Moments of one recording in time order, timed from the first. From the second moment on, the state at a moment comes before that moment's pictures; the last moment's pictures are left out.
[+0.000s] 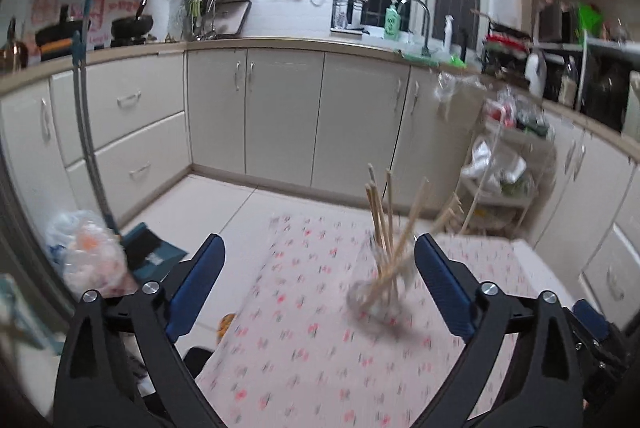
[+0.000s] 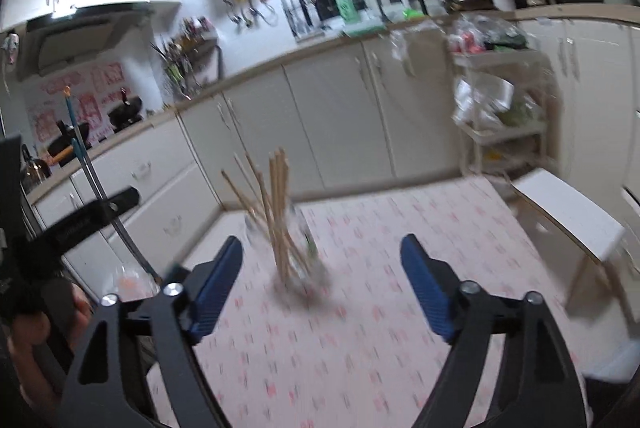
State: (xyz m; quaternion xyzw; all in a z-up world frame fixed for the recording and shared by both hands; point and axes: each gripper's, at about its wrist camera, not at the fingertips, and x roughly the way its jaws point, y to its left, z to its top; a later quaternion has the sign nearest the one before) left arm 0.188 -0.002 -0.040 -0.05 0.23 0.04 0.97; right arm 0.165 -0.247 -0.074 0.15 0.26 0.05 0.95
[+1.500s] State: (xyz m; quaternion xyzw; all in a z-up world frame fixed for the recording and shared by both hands) left arm -0.137 0.021 0.030 -0.07 0.31 0.02 0.95; right arm -0.126 -0.181 0.046 0.12 0.26 0.04 0.96
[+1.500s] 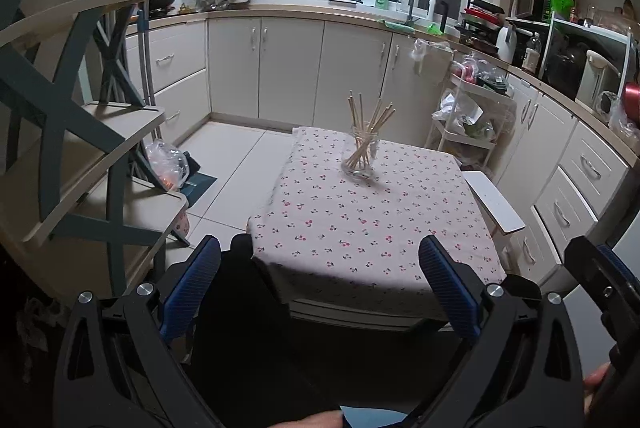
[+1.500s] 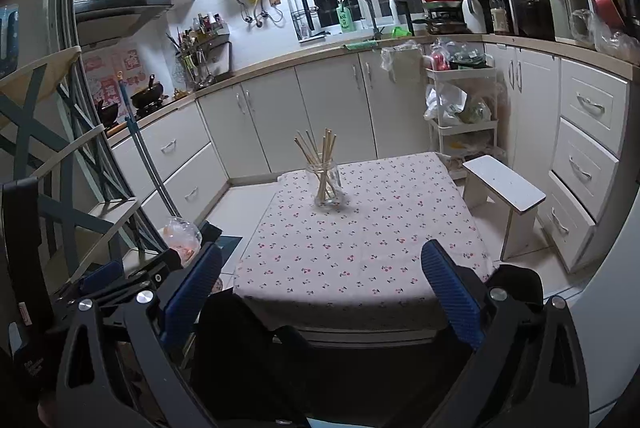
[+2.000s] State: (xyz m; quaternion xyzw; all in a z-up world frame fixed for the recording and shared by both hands) left arm -0.143 0.023 0.037 -0.06 0.30 0.02 0.95; right arm -0.129 -0.181 0.048 0.12 0.26 0.04 0.96
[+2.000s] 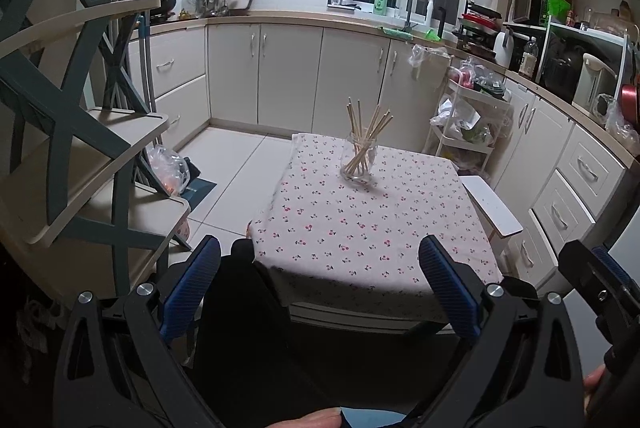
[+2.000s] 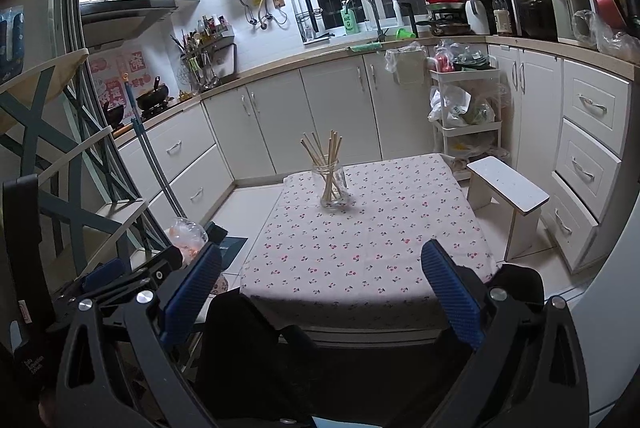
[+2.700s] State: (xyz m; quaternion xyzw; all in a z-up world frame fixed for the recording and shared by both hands) left arm -0.146 0.019 0.036 -0.02 0.30 0.04 0.95; right arm -0.129 -0.174 0.037 0.12 0.27 0.05 0.96
